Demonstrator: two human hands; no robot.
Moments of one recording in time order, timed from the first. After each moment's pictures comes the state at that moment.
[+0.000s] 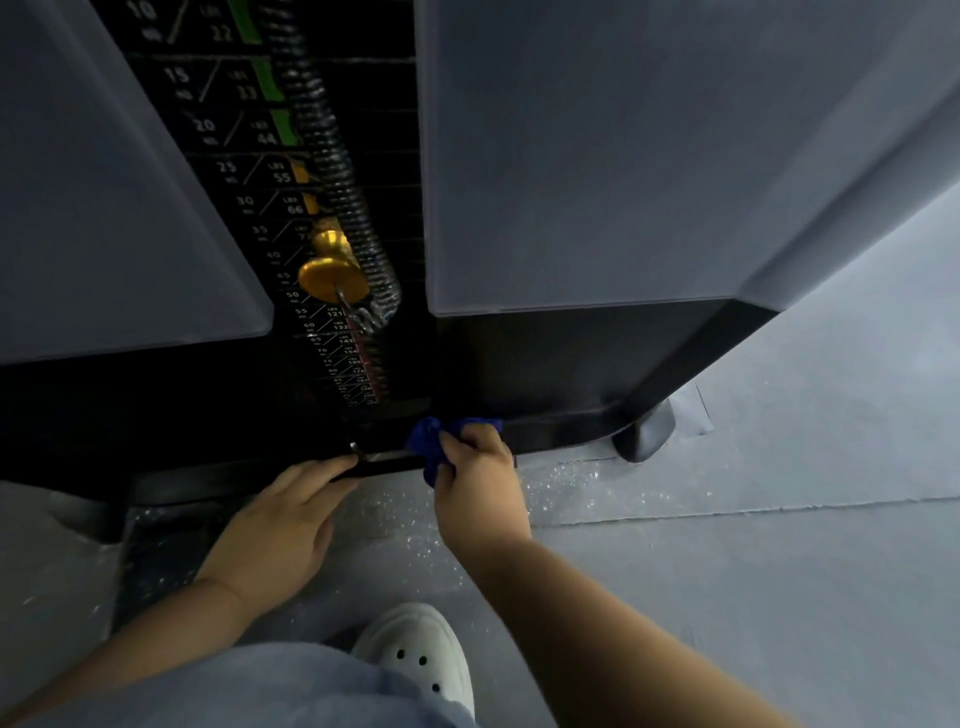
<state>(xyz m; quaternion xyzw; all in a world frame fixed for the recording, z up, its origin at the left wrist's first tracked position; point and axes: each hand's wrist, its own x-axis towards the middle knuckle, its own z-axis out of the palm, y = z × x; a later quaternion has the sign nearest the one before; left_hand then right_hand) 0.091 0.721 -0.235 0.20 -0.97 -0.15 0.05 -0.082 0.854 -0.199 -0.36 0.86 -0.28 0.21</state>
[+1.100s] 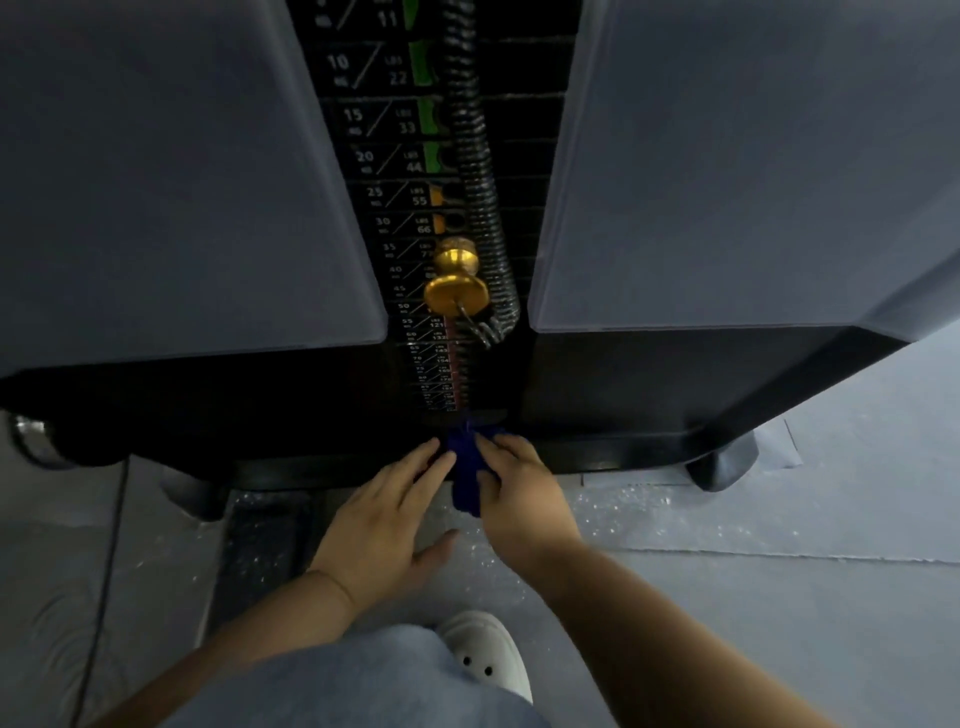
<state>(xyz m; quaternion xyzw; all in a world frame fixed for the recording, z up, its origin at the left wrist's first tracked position) 0.081 0.739 -0.236 0.22 -0.97 -0.11 0.10 -0.073 0.835 -0.194 -0.41 0.81 -0.30 0.31</state>
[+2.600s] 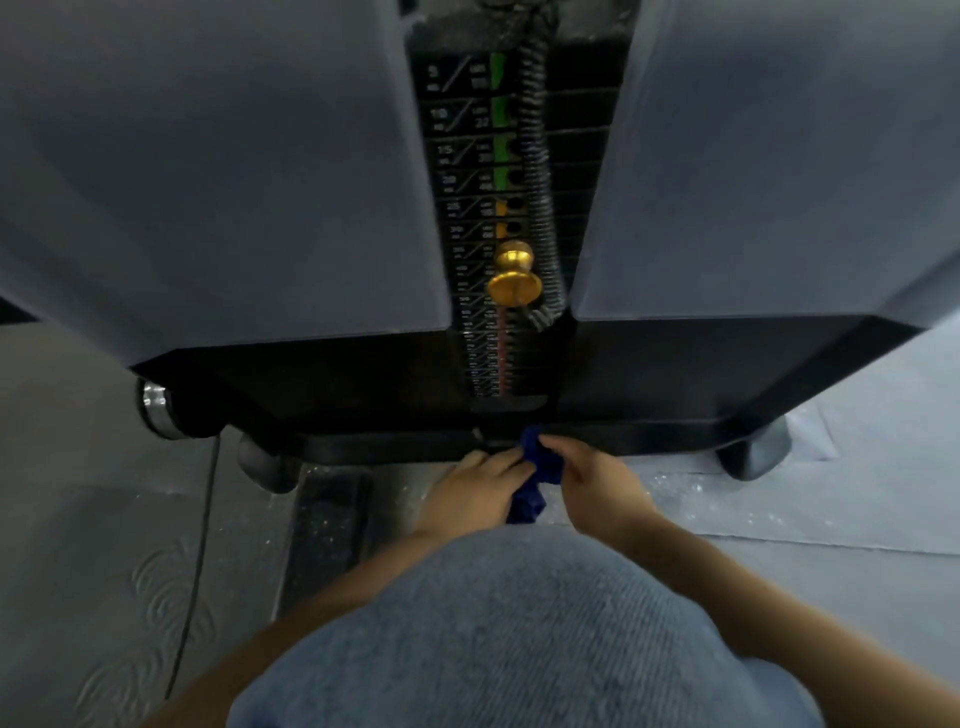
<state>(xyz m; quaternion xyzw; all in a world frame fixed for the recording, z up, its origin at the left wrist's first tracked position) 0.037 0.764 -0.185 0.24 -0.94 -0.17 -0.15 -0.093 0.862 -0.176 -0.34 0.82 -0.25 0.39</state>
